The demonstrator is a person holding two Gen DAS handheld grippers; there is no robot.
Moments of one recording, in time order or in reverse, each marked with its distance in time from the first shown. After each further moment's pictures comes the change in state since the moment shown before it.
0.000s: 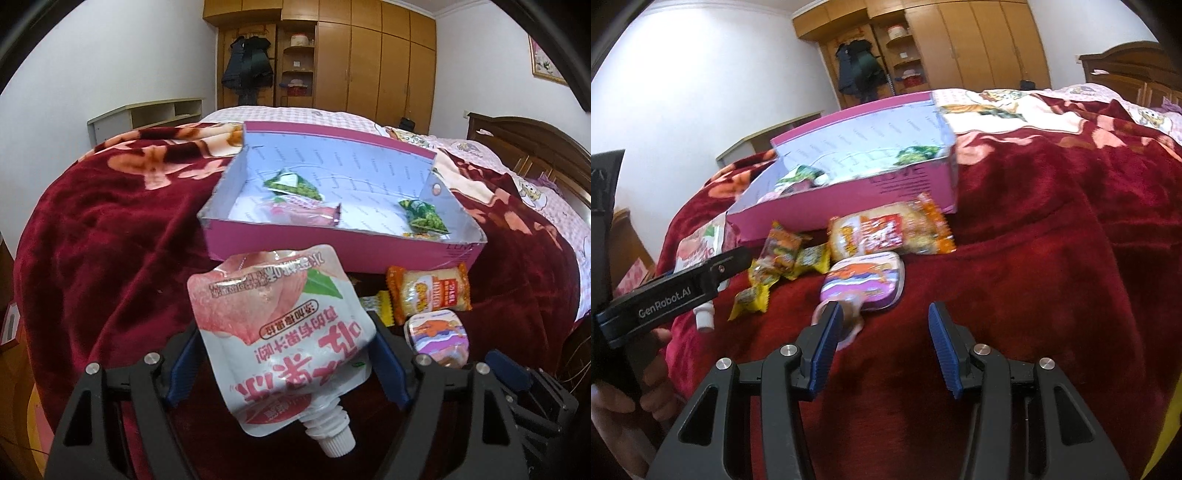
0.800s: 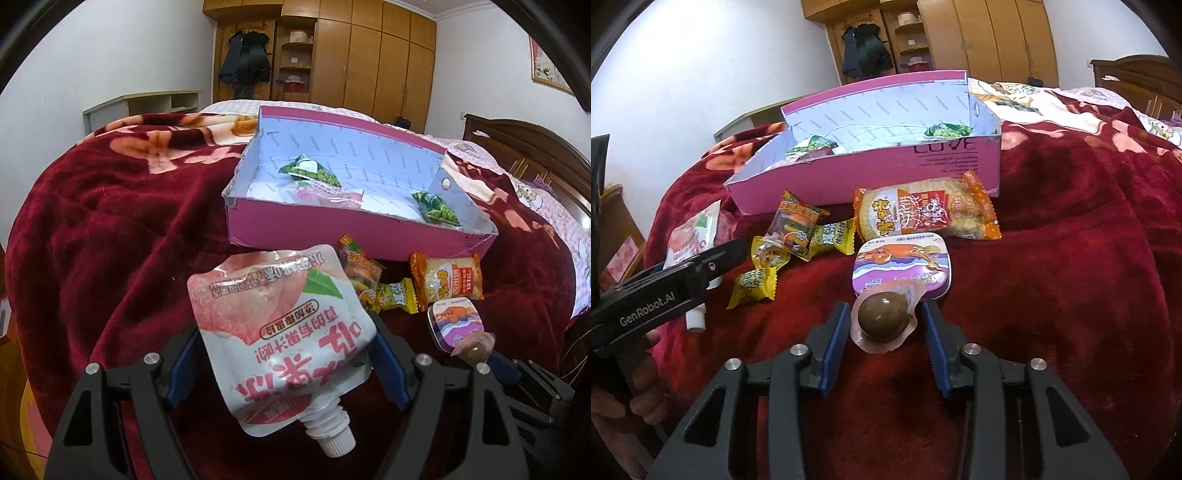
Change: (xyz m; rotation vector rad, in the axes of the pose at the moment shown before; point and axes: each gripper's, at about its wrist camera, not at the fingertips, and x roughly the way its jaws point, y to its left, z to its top) left arm 0.011 0.027 -0.010 -0.018 0.018 -0.043; right arm 0.023 0.025 -0.005 -0.040 0.046 -0.052
